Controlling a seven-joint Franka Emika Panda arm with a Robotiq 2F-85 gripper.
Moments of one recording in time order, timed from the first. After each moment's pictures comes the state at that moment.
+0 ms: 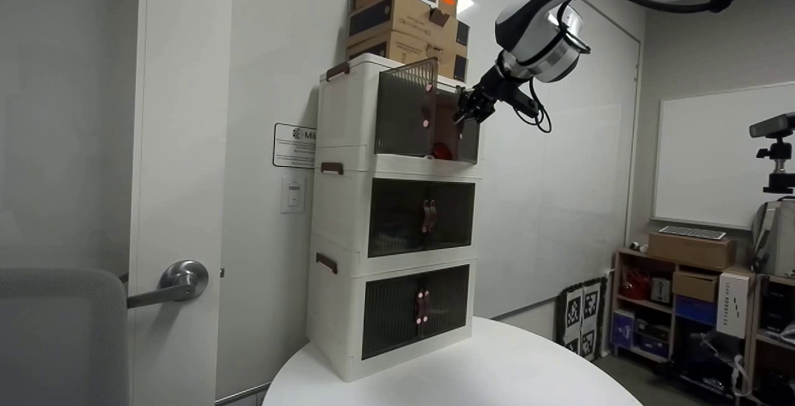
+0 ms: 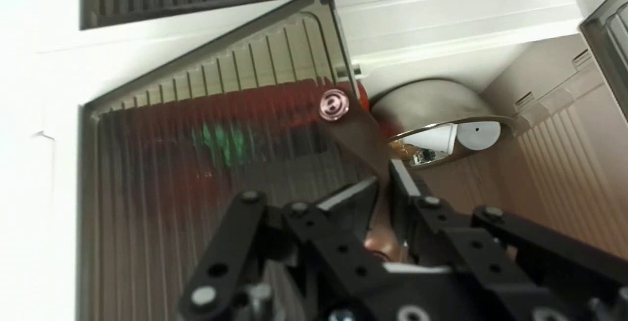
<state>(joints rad) -0.21 0.22 0.15 -1.69 0.51 2.78 -0.44</state>
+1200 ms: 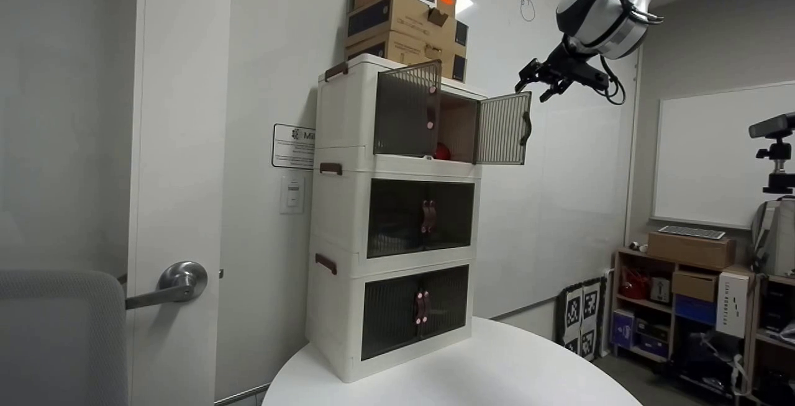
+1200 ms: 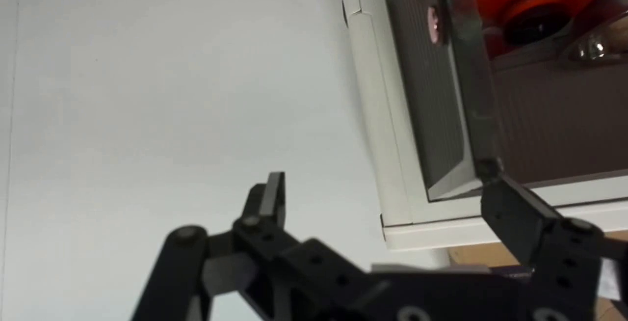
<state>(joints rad) -0.32 0.07 -0.02 -1.72 0.41 2.78 -0.33</state>
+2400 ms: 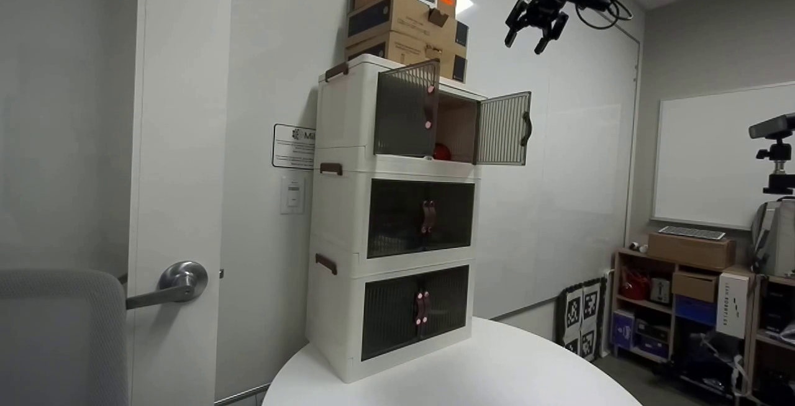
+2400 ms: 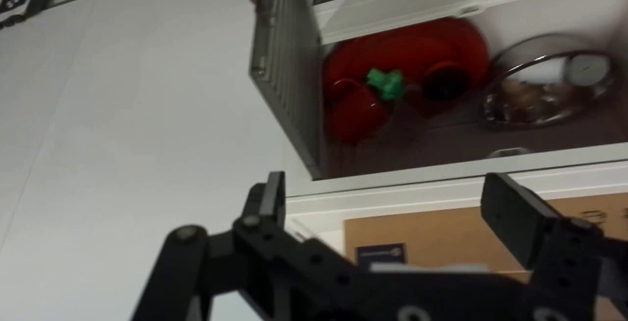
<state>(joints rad) -0.12 -0.02 -0.06 -1.44 -0.08 2.19 0.11</state>
